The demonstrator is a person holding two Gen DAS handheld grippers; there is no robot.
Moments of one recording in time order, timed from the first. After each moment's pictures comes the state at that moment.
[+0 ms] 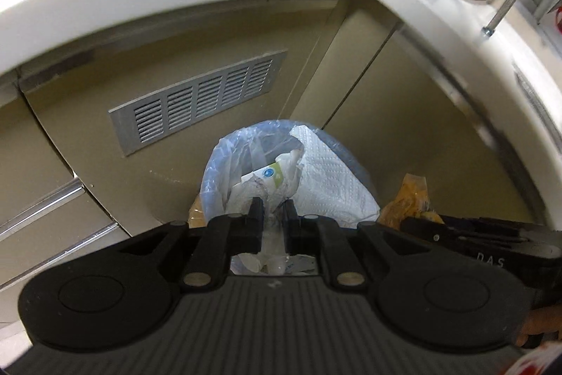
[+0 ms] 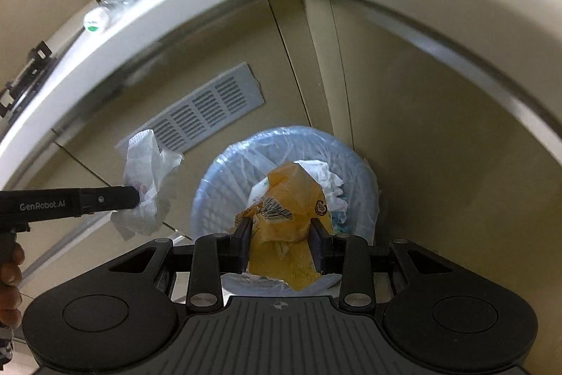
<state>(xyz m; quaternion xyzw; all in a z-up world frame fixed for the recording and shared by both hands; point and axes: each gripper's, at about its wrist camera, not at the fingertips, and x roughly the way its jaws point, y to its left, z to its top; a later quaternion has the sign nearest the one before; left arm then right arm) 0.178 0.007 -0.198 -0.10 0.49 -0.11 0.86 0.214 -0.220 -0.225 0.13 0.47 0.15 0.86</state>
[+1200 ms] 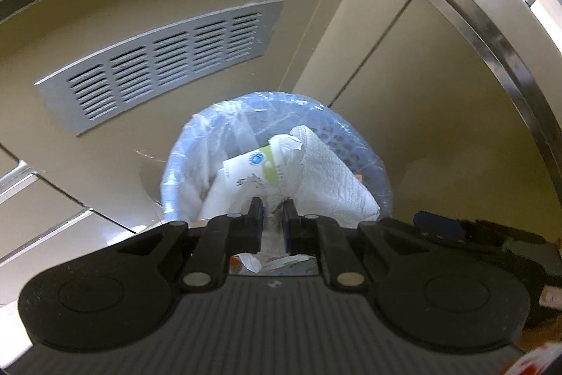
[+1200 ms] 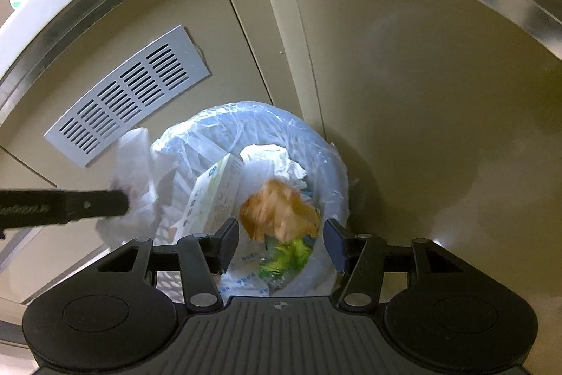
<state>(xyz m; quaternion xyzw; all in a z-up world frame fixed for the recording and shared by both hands) 0.225 -0.037 -0.255 -0.10 0.53 -0.09 0.84 0.252 -0.236 -0.292 0.11 0.50 0.12 0.85</state>
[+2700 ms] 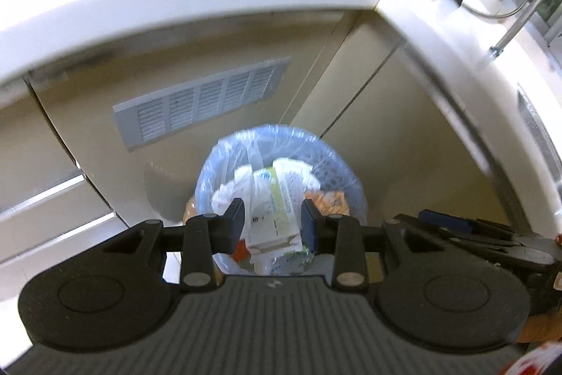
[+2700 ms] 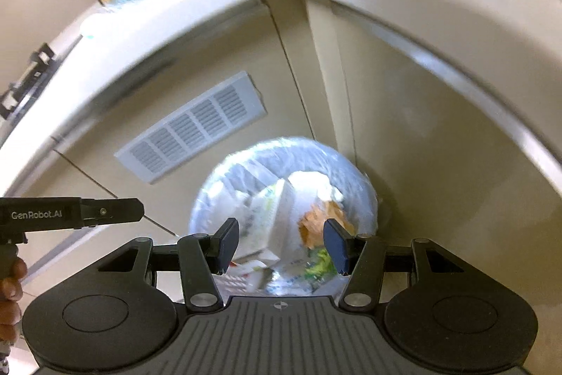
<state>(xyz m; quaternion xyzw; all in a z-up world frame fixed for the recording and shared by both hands) 0.177 0.005 -0.169 -0.13 0.48 -0.08 0.86 0.225 -0.229 -0.209 0.12 0.45 0.17 0.87</state>
